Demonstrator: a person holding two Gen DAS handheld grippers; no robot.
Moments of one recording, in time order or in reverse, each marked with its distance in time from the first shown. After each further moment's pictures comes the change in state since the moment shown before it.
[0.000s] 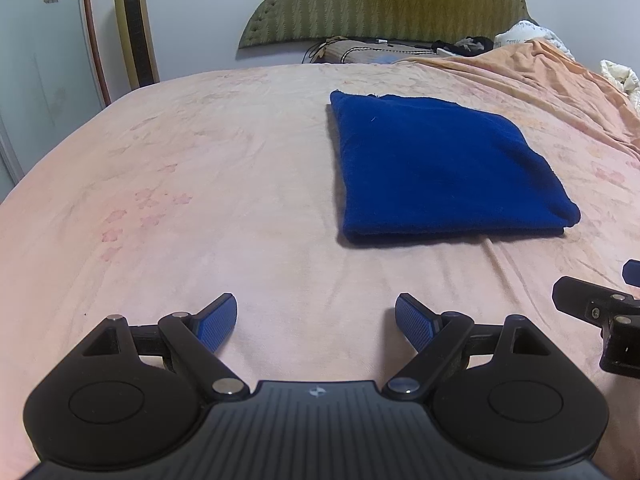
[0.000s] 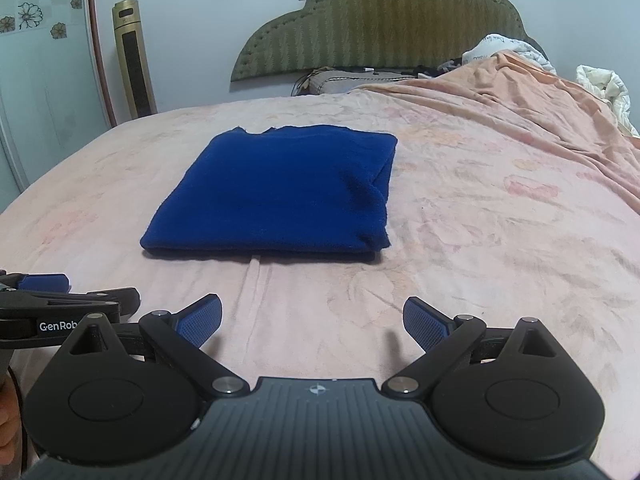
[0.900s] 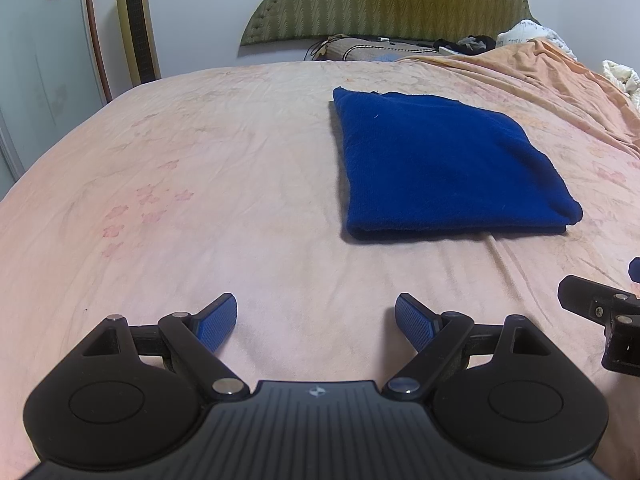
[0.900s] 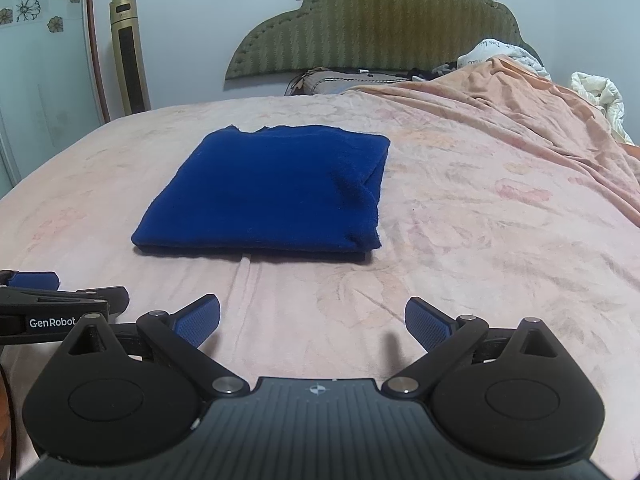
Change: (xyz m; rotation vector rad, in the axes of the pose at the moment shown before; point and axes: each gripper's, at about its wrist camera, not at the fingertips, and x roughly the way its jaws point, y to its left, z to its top) left arm 0.000 0.000 -0.001 -0.003 0.003 0.000; right arm 0.000 -0.001 -0.001 -0.017 -0.001 -0.024
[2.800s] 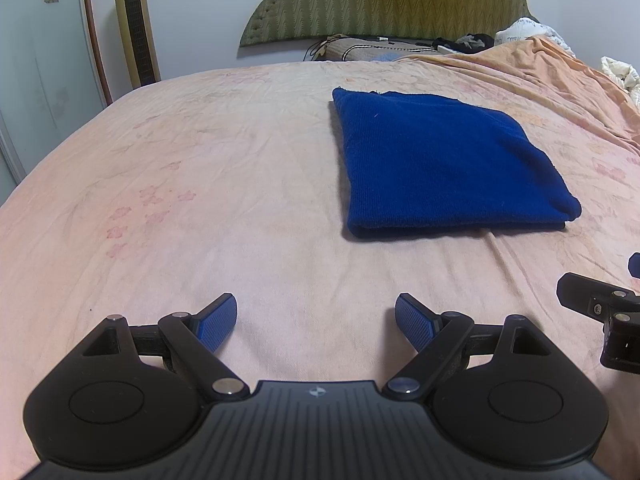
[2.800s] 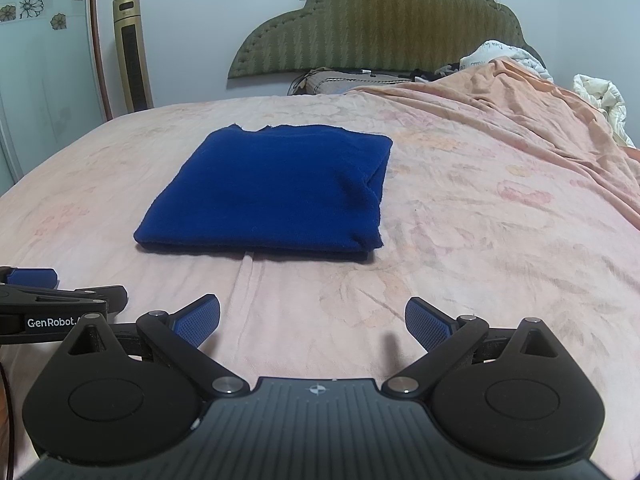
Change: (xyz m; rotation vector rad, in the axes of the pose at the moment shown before) left arm -0.003 0.001 -0.001 0.006 0.001 0.008; right arm -0.002 0.002 0.001 -0.014 0.001 0.003
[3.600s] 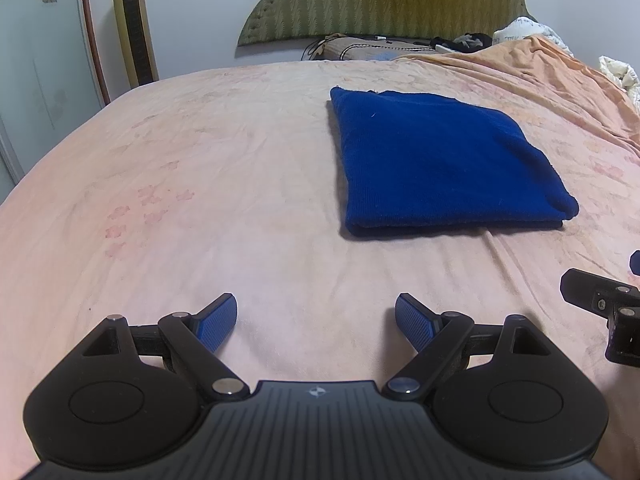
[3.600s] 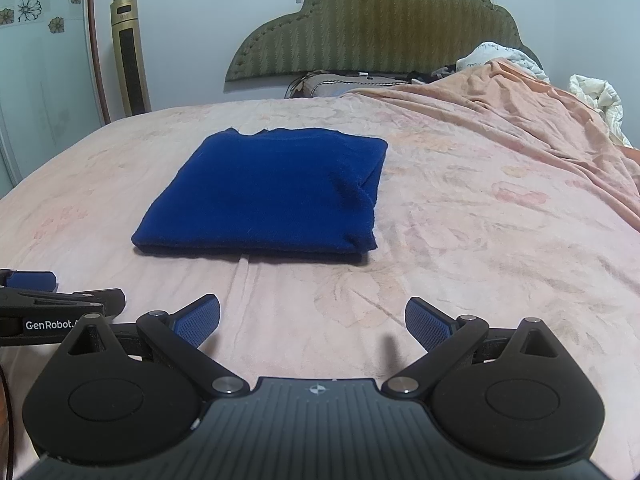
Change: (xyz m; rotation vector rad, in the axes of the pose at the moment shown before) left arm -0.001 0.000 -0.001 0.003 0.004 -0.009; right arm -0.003 -0.004 -0.001 0.008 -0.006 -0.006
